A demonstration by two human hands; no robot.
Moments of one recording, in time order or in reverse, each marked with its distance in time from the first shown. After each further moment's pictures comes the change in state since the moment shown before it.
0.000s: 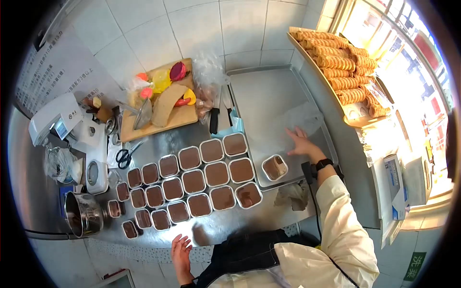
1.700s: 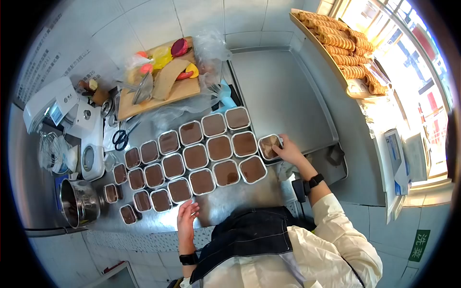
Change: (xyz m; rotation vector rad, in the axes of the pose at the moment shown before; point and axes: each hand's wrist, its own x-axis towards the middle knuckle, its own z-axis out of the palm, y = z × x) left_hand 0.050 -0.007 0.018 0.103 -0.150 -0.016; right_hand -0.075 -0.104 0.065 0.409 0.182 0.175
